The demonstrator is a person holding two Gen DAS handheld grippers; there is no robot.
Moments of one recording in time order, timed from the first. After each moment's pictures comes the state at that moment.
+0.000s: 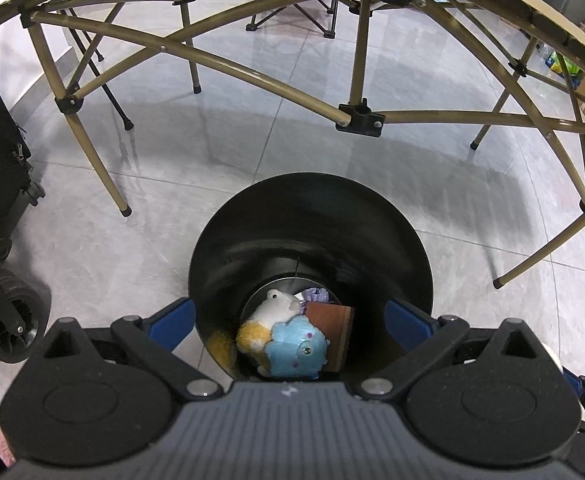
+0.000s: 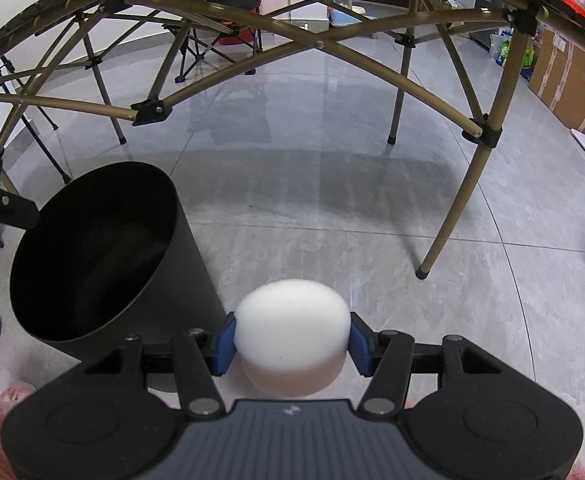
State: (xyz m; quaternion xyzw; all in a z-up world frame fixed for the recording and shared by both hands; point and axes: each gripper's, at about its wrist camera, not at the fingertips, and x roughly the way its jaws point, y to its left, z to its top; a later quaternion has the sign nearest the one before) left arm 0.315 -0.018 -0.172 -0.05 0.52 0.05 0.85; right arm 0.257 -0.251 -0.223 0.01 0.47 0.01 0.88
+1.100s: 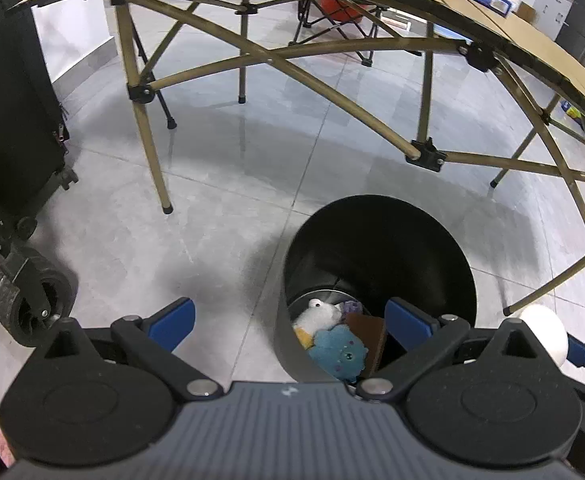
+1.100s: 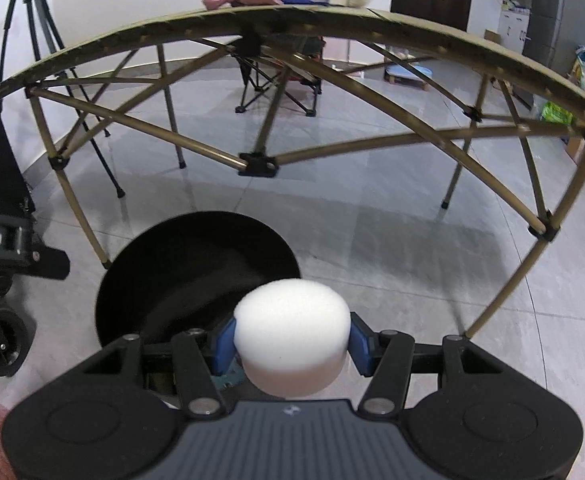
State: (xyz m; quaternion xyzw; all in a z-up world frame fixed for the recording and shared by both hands) left arm 0.278 0.061 -0.151 -0.10 0.49 0.08 0.86; right arm 0.267 -0.161 -0.173 -0.03 0.42 0.07 0.90
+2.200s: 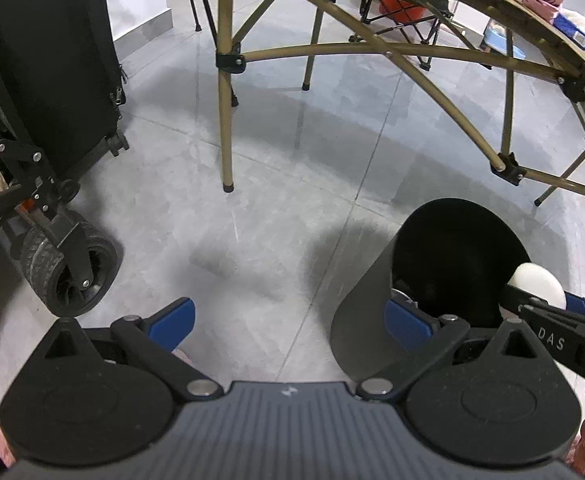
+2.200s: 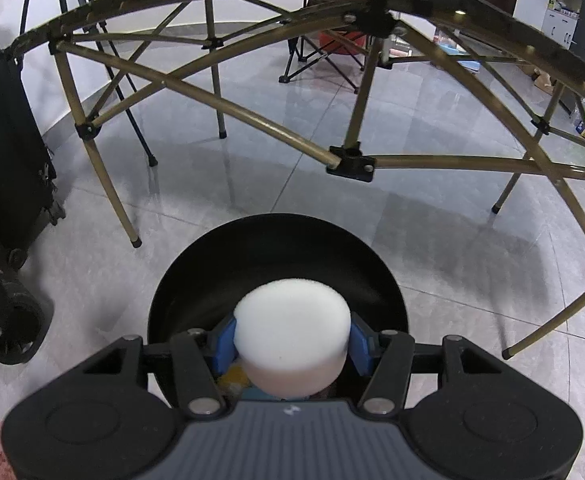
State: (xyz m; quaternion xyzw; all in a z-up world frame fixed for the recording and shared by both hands) left arm 0.255 0.136 -0.167 -0.13 0.50 0.14 0.84; right arm 0.318 -0.072 -0.187 -0.06 0.47 0.11 0.87
